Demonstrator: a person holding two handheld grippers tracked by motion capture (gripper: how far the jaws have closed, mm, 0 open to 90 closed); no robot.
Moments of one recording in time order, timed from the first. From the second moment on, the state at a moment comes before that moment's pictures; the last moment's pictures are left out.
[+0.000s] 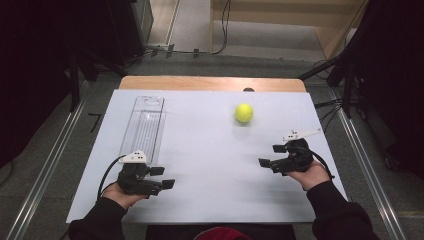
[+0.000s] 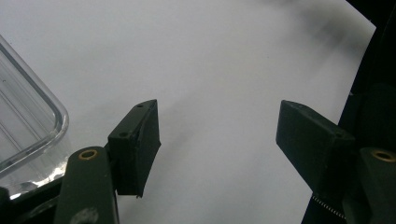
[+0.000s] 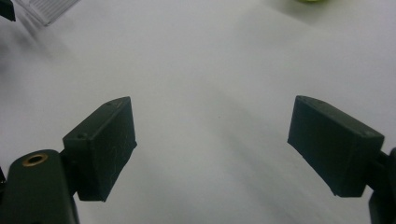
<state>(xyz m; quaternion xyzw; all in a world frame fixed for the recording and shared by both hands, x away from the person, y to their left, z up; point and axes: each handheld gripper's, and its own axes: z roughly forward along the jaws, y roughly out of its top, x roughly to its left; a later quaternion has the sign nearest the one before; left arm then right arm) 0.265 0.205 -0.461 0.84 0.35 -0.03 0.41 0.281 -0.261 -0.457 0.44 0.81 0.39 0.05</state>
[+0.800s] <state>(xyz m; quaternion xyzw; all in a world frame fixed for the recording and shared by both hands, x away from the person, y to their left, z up) 0.265 0.205 -0.462 0.84 0.35 -0.03 0.41 0.317 -0.251 -0.443 0.44 0.81 0.38 0.07</state>
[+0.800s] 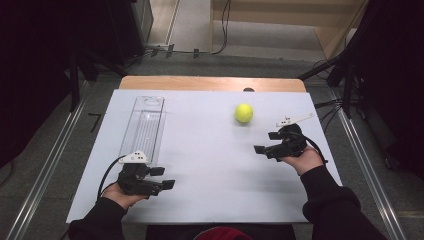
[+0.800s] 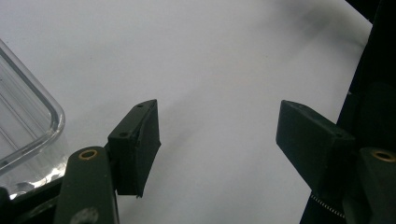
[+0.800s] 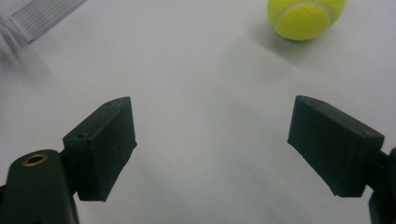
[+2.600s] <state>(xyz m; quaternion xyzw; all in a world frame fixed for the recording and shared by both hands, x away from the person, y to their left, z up) 0.262 0.208 -0.463 0.84 0.36 -0.02 0.41 0.394 -0.245 -0.428 0.47 0.80 0.37 0.09</state>
